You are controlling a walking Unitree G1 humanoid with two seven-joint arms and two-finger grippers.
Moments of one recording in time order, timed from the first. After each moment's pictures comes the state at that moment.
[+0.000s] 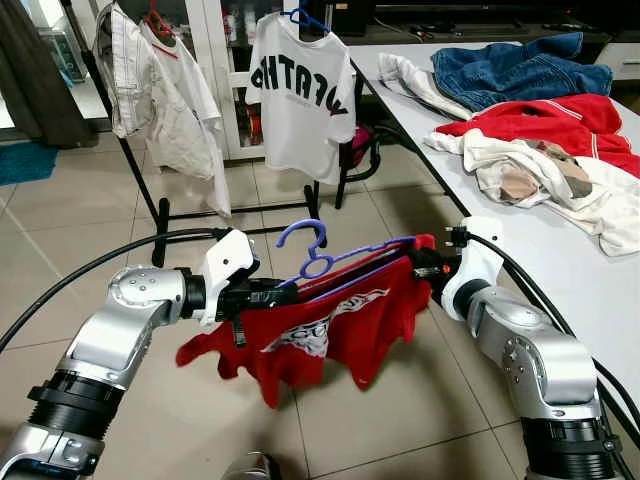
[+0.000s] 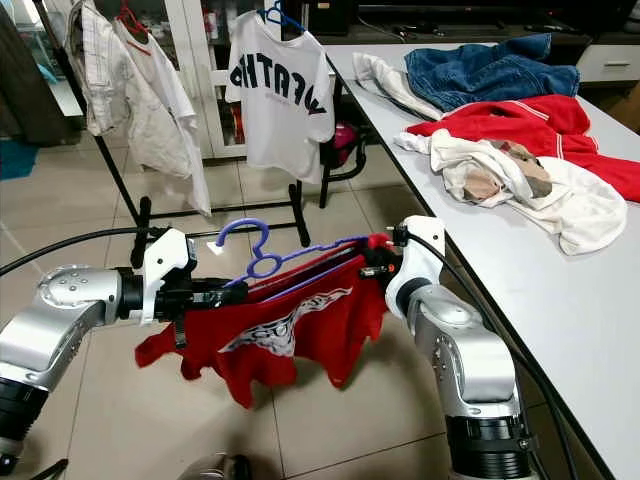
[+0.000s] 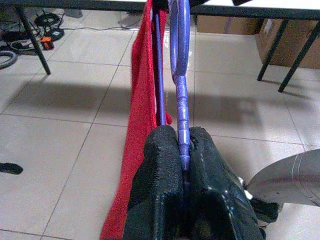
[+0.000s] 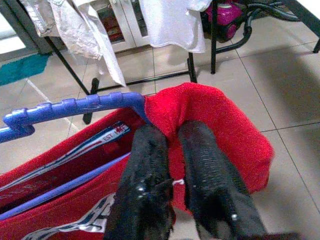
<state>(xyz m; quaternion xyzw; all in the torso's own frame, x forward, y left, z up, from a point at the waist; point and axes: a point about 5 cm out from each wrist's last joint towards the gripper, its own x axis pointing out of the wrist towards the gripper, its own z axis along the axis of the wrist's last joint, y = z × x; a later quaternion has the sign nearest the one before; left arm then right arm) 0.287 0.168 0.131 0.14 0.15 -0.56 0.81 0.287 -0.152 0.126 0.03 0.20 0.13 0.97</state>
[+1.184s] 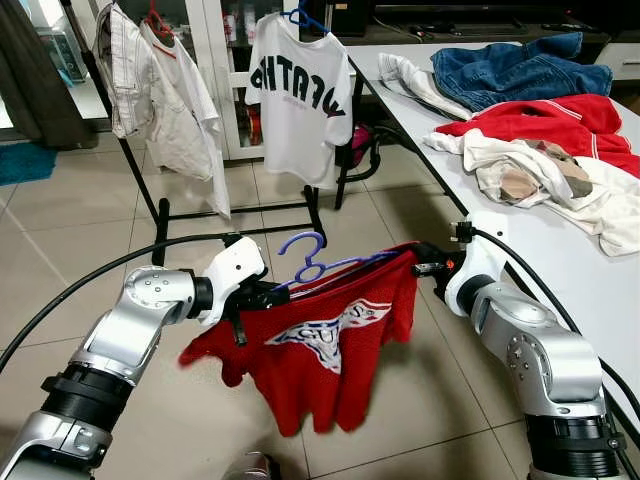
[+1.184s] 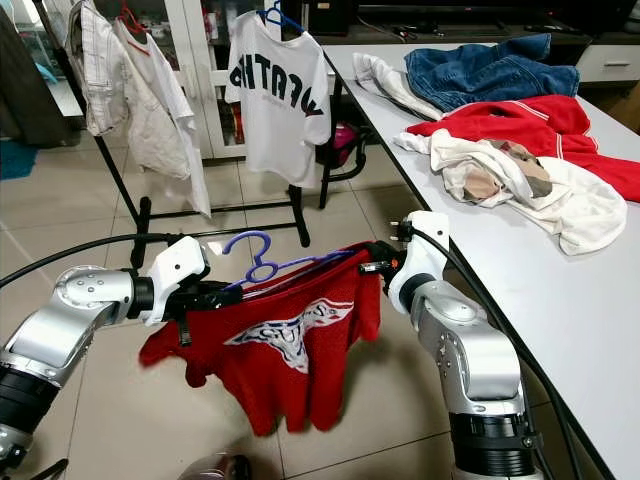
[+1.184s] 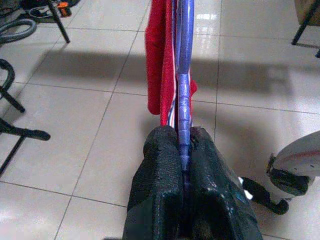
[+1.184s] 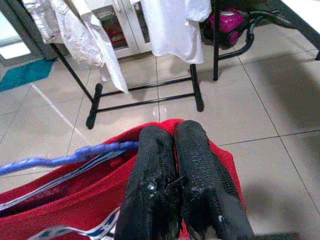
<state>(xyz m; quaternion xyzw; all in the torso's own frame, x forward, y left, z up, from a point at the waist) 0.298 0.168 0.116 0.20 0.19 -0.51 0.81 0.289 -0.154 0.132 0.03 0.18 0.14 0.97</state>
